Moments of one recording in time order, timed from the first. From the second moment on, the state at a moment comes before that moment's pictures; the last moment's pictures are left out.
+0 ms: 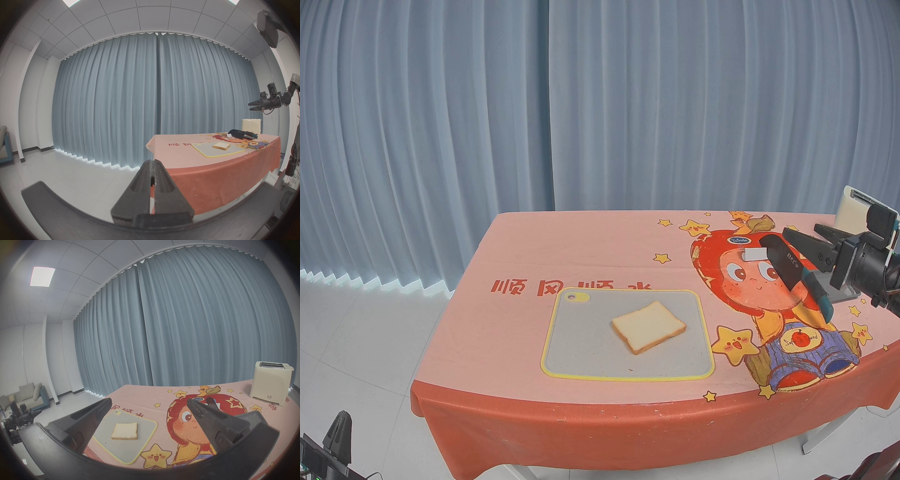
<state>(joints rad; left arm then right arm) 0.00 0.02 -0.02 0.00 0.01 -0.01 0.29 1.29 -0.60 -0.56 0.15 0.14</state>
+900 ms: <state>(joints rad) 0.00 0.02 -0.02 0.00 0.01 -0.01 0.31 1.30 -0.58 -0.56 0.15 0.14</state>
